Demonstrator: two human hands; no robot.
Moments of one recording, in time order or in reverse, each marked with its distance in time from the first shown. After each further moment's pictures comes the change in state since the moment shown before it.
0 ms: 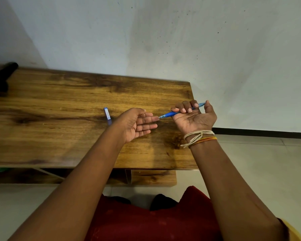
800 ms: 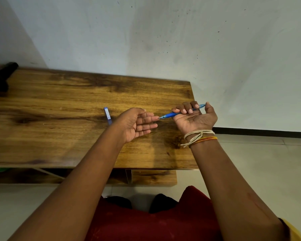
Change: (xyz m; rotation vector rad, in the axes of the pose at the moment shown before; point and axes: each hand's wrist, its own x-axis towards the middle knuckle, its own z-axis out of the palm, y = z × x) left_hand 0.000 0.000 -0.001 0.014 0.004 0.001; right_hand 0.003 -0.001 -0.003 0.008 0.027 -0.002
